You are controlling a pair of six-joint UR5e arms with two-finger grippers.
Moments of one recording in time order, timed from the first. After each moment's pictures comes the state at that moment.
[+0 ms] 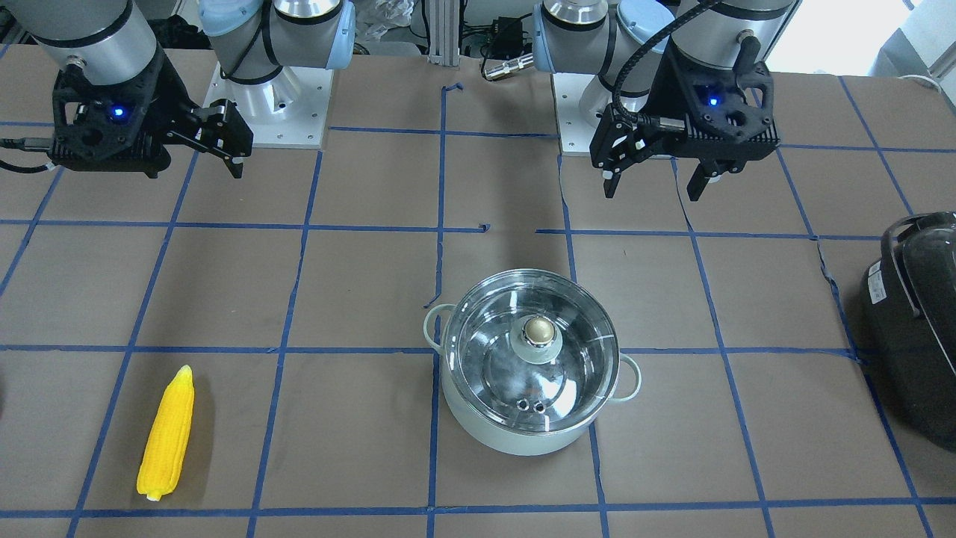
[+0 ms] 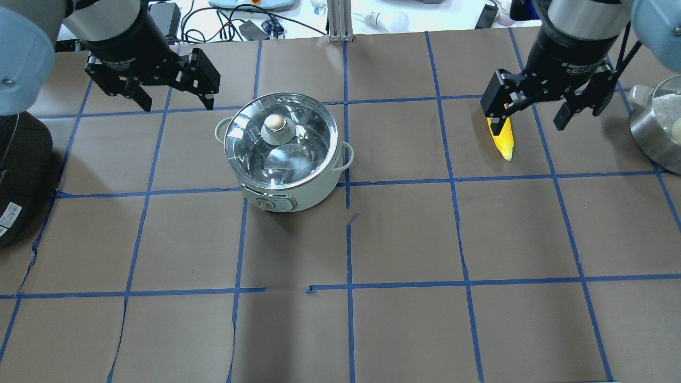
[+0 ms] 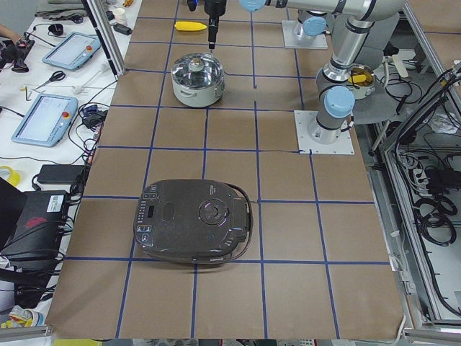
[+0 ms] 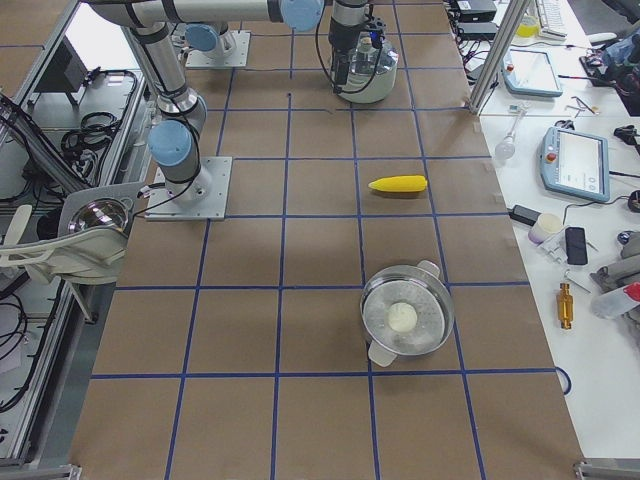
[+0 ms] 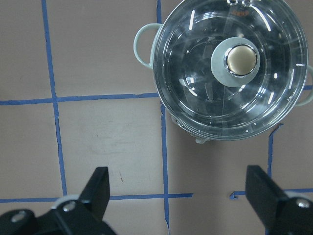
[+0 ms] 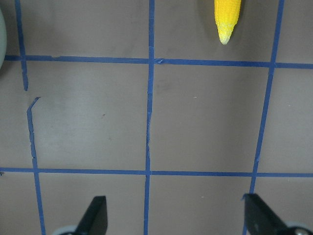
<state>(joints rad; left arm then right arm) -1.60 -1.57 -1.51 -1.53 1.59 -0.01 1.52 -1.57 1.53 -1.43 -1.59 -0.09</state>
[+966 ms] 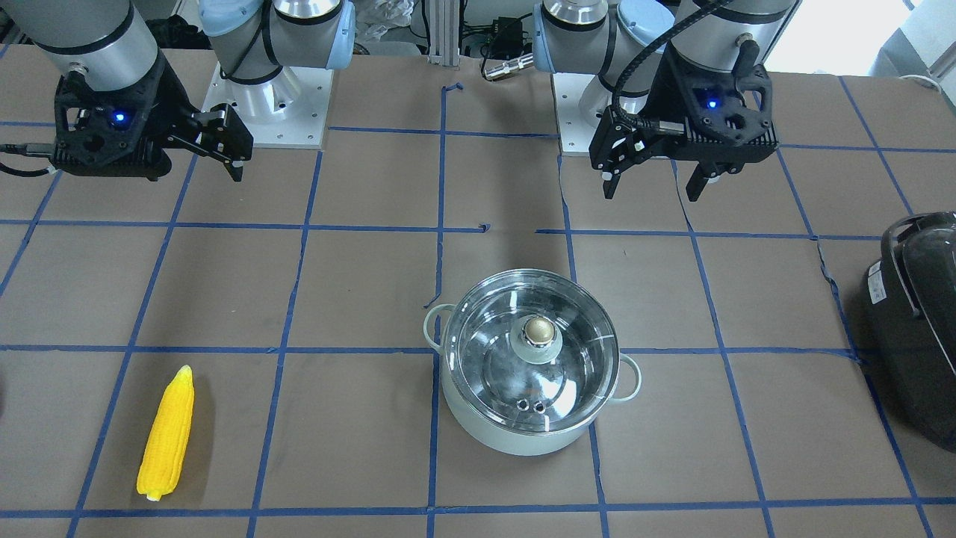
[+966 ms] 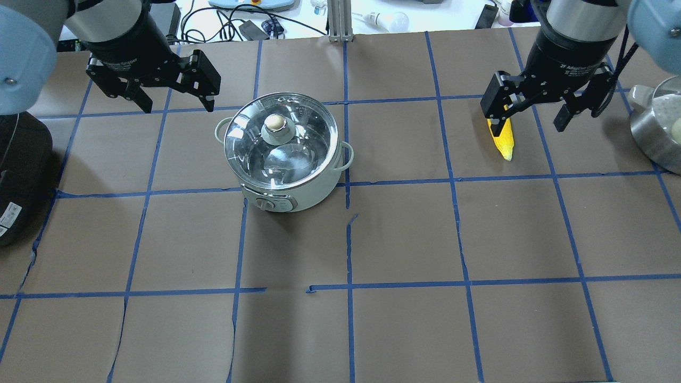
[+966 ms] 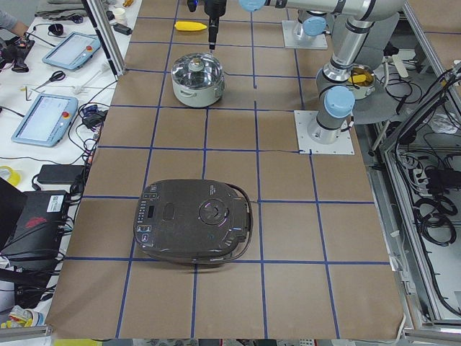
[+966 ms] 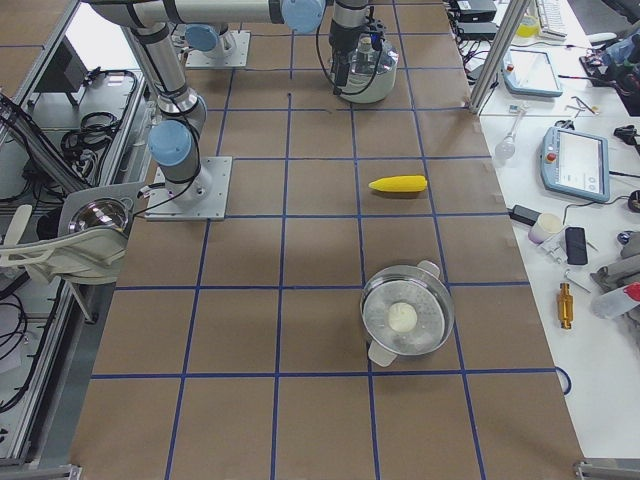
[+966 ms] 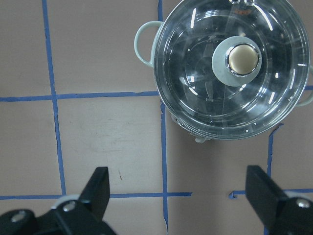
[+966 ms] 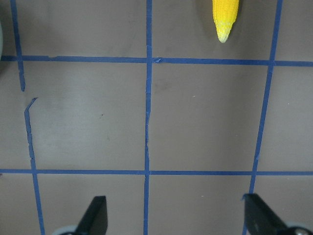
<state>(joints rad) -1.60 -1.58 -1.51 -1.54 1.59 -0.02 1.52 -1.56 1.53 -1.43 -1.60 -0.08</state>
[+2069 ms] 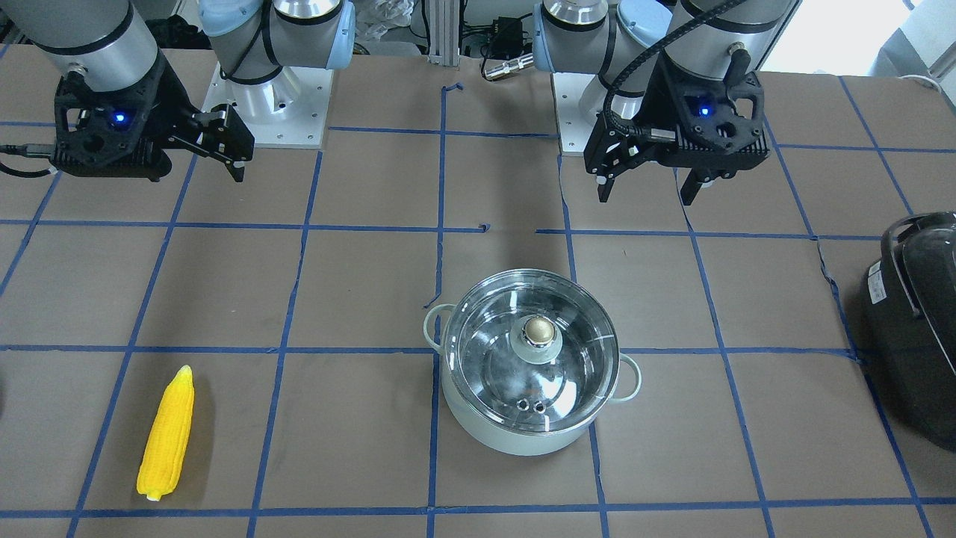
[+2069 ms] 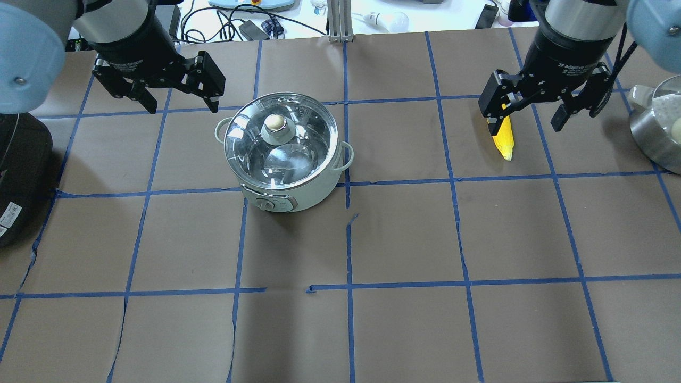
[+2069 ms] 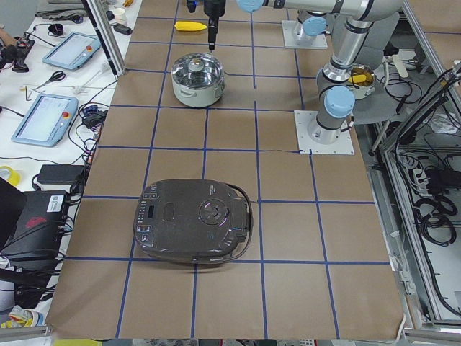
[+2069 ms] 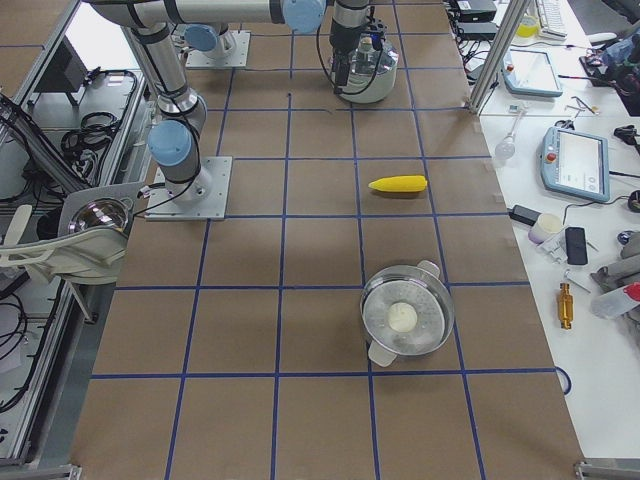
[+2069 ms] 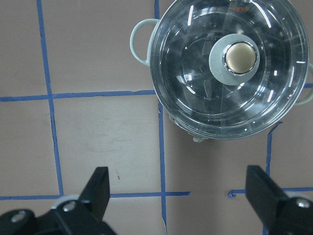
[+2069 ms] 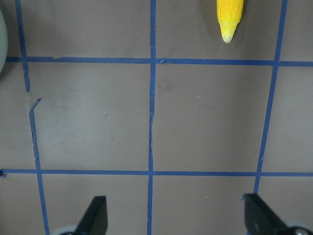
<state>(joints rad) -1.61 -1.58 -1.50 -1.54 1.59 -0.02 1.52 -1.56 1.53 -1.43 -1.58 -0.08</state>
